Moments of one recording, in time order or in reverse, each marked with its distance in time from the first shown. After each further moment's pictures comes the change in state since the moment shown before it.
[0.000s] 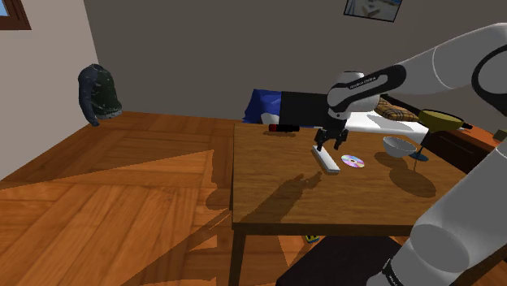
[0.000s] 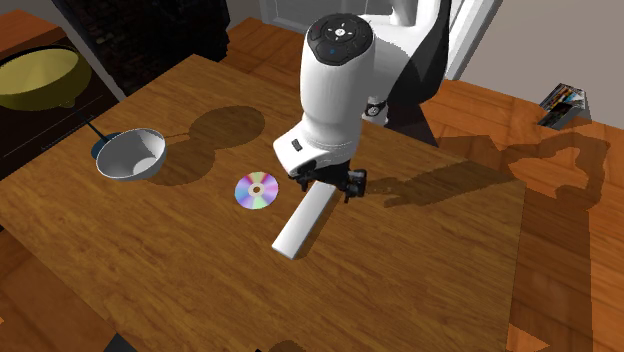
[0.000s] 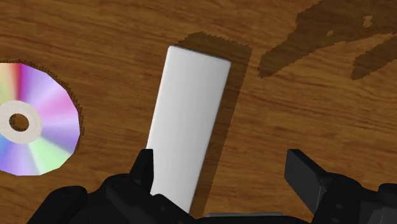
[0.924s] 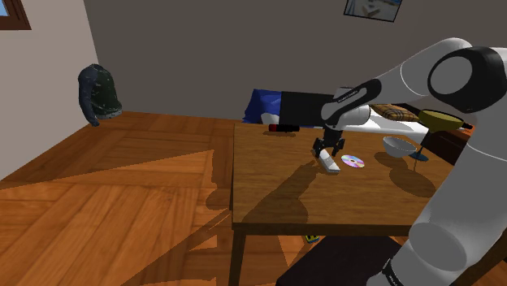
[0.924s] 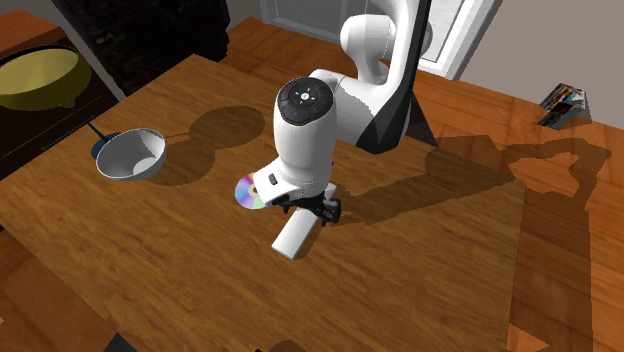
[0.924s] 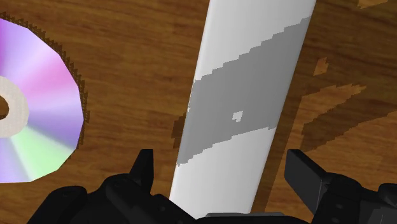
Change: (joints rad) arm -0.032 0.197 -0.032 0.040 0.054 0.171 -0.051
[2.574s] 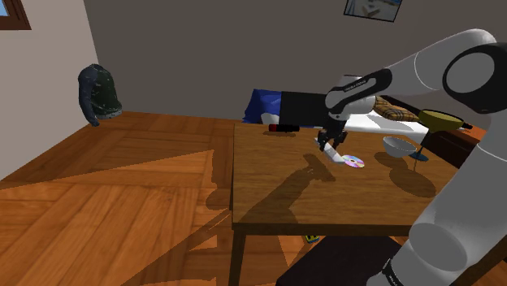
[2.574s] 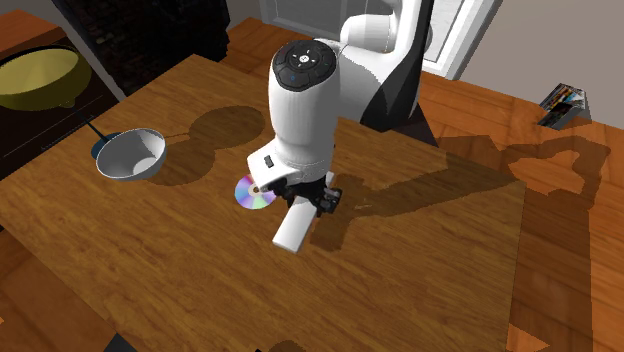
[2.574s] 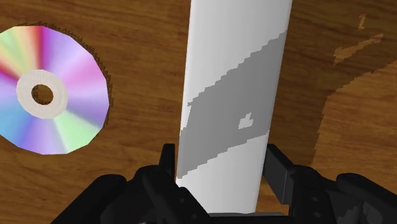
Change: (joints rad) arm 0.004 -0.074 -0.002 0.045 -0.030 -0.116 0.020
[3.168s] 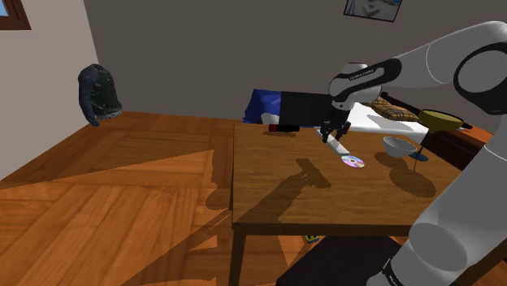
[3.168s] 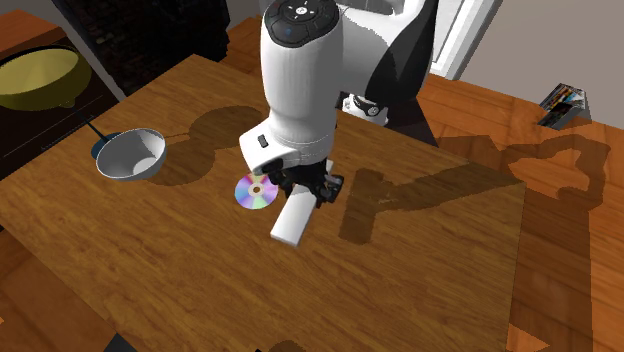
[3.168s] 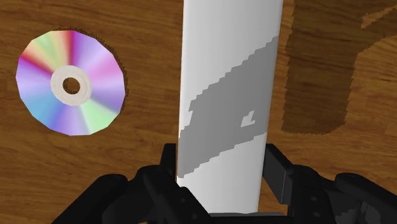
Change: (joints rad) arm 0.001 -0.050 0.001 0.068 -0.017 -0.115 0.010
